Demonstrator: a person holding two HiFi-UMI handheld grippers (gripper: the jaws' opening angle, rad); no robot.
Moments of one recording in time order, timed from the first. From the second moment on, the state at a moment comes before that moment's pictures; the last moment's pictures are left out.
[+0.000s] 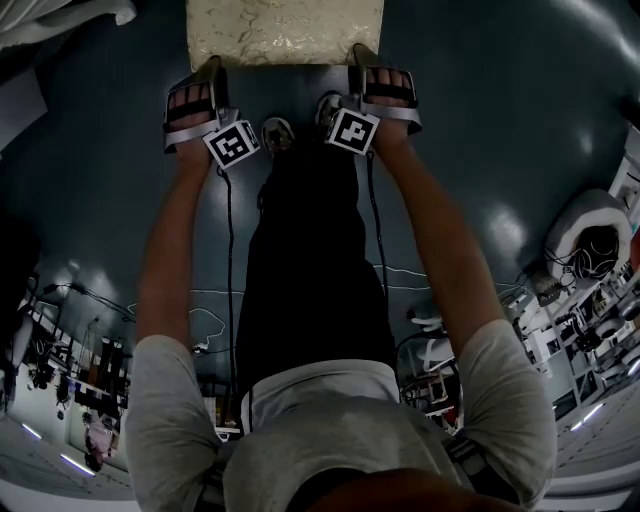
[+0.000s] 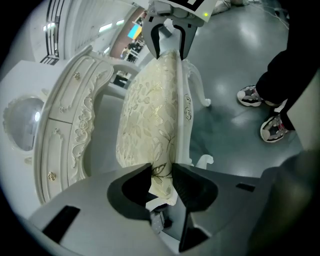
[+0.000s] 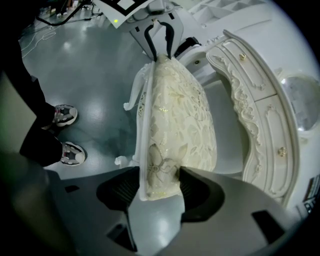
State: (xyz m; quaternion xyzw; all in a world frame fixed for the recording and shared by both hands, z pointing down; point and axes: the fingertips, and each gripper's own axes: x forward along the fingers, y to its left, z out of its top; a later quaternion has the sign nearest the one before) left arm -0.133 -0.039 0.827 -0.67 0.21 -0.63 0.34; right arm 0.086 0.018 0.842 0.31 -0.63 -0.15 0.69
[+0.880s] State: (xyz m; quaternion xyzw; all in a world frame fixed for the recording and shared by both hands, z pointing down) left arm -0.142 0.021 0.826 -0.68 0.24 -0.63 0.28; right arm 0.084 0.048 0.841 0.25 -0.66 -0.20 0.68
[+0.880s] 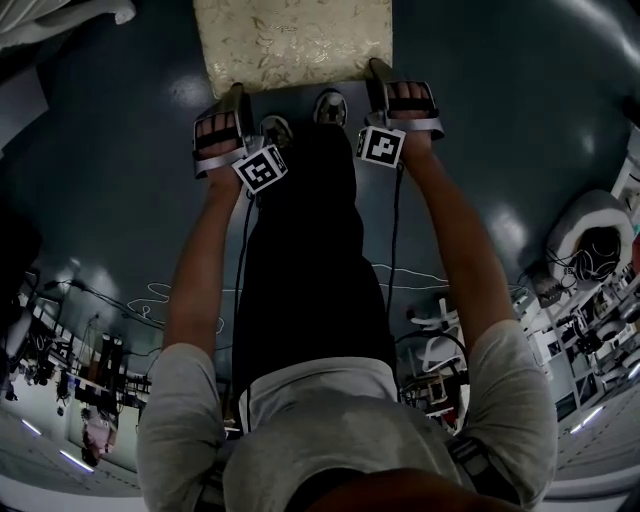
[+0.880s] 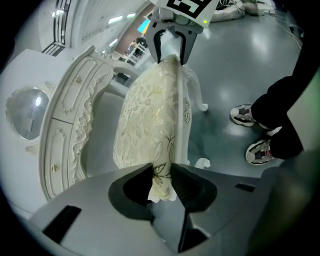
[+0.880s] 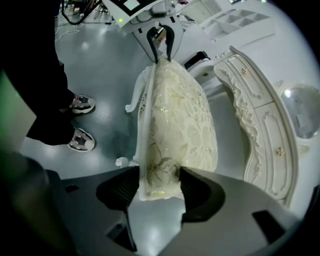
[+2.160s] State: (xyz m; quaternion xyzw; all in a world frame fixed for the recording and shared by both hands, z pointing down) left arm -0.085 0.017 0.703 -0.81 0.30 -0.50 -0.02; right arm 0.039 0.040 0.684 0.49 -0.74 0.19 0.42
